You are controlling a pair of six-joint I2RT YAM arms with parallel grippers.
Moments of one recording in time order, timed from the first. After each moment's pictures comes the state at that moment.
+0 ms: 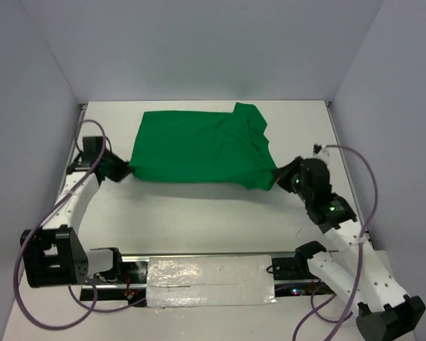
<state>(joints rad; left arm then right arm) 0.08 1.26 0.83 -0.50 0.12 -0.93 0.34 0.70 0.65 -0.46 0.12 0.88</state>
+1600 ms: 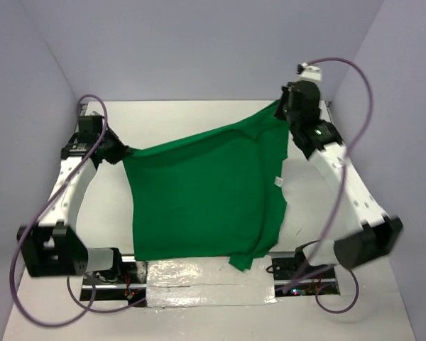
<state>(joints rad) 0.04 1.24 1.15 -0.63 0.12 -0.71 0.31 1.27 1.45 -0.41 0.34 0.30</state>
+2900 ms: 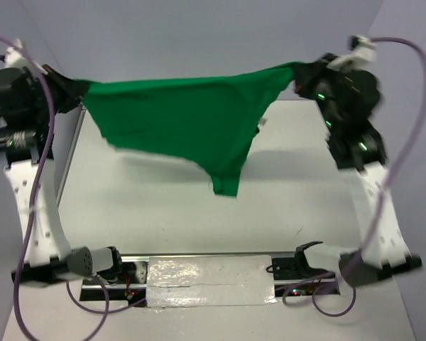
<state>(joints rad) 0.25 1.31 1.78 -0.70 0.29 -0.50 0.25 1.28 1.73 -0.40 0.10 0.43</state>
